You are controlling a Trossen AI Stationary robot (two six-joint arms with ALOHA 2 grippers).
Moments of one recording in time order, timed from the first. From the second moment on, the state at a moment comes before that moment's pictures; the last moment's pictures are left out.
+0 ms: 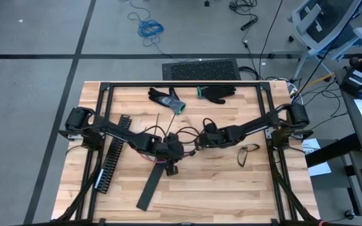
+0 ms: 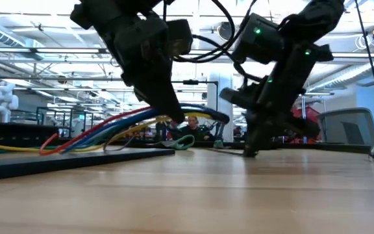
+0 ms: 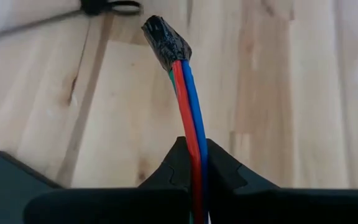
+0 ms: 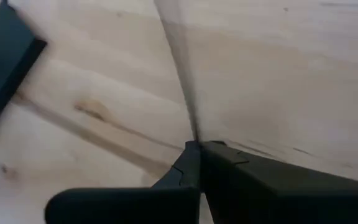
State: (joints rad) left arm -0.21 1.75 1.06 -0.21 -0.09 -0.32; right arm 0.07 1.74 0.85 -0.24 0.29 1.32
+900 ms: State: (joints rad) left arm -0.28 1.75 1.06 -0.36 -0.13 -0.38; right arm 0.19 1.83 1.03 -0.27 0.23 1.35
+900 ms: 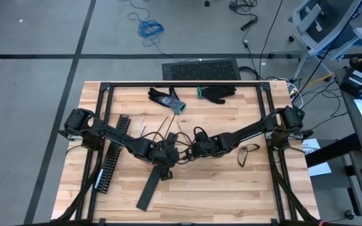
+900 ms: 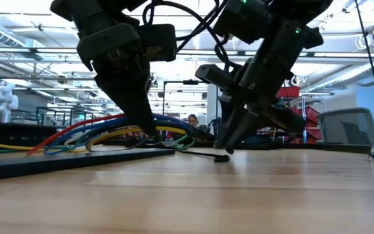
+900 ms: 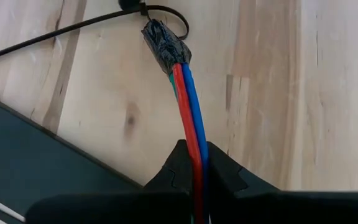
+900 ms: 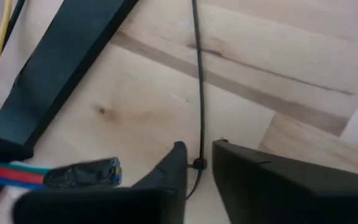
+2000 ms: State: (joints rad) left arm -0.21 1.81 1.06 -0.19 -0.05 -0.47; right arm -0.25 1.43 1.03 -0.59 0.34 0.92
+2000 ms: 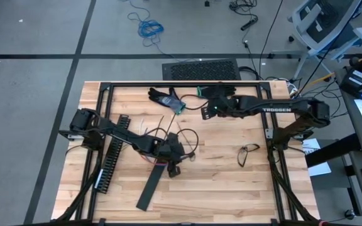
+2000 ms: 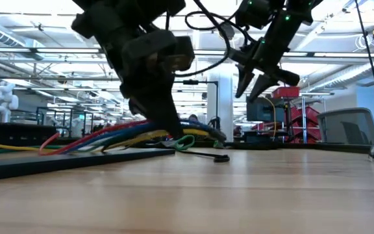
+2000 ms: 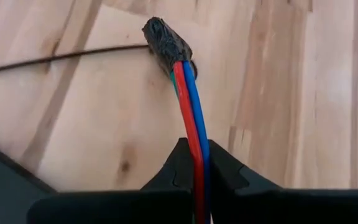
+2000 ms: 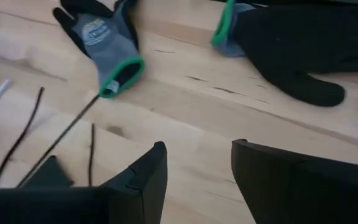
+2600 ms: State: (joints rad) left arm -0.27 1.80 1.06 -0.14 -0.04 -0.57; right arm -0.28 1.43 1.03 -0.65 0.37 0.86
